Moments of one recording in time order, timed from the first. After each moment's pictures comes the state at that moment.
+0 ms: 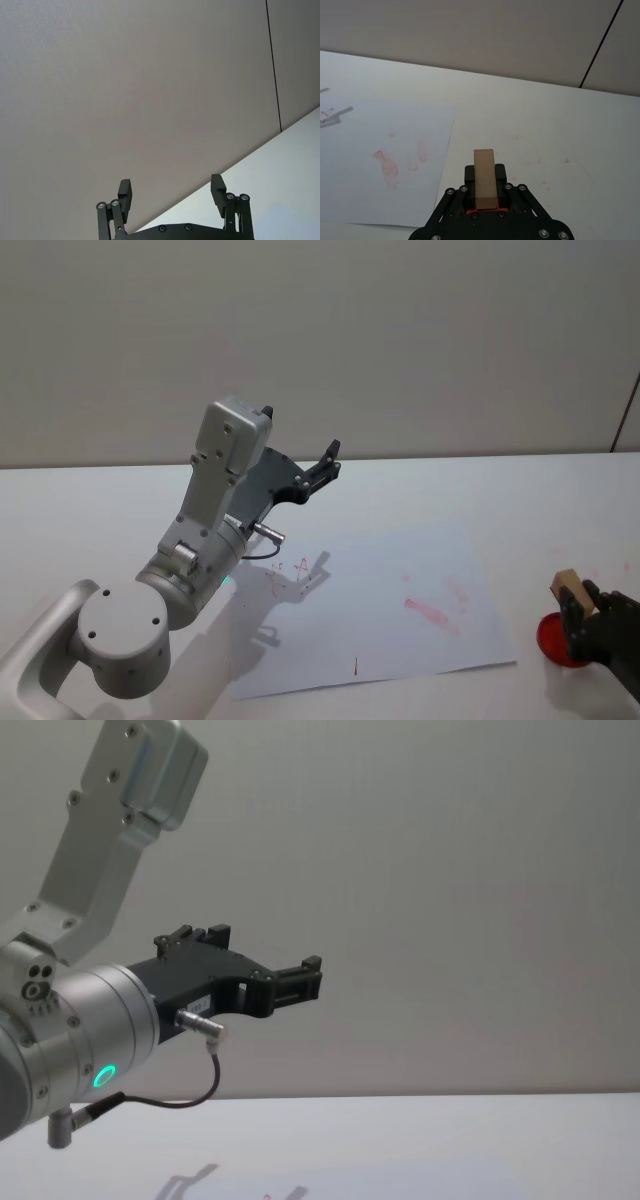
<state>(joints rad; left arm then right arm) -0.24 0.38 0.45 -1.63 -0.20 0.01 -0.01 -0.31 0.39 -0.18 -1.97 0.24 0.31 -0.07</state>
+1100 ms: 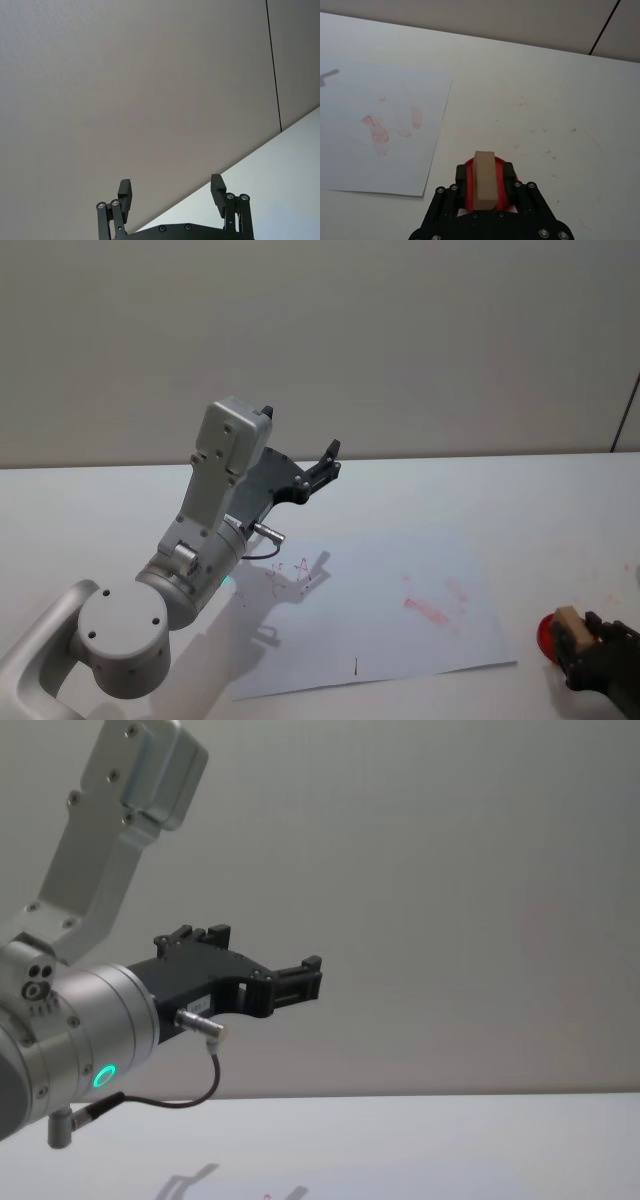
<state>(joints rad) -0.24 0.38 0.45 -1.63 -0.20 0.01 -0.01 -0.31 0.38 -0.17 -1.93 0.22 0.38 -0.04</state>
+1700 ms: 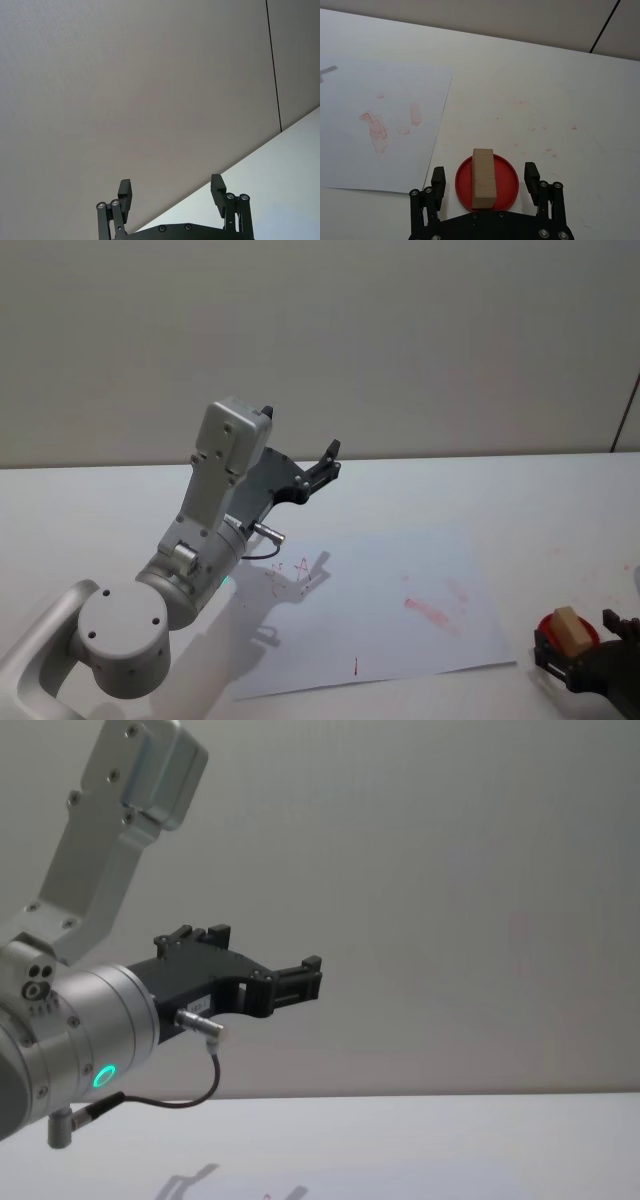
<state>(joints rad) -0.24 0.38 0.45 -1.63 -0.20 0.01 -0.01 -0.31 0.37 -0.17 -1.92 0.21 0.38 -0.04</state>
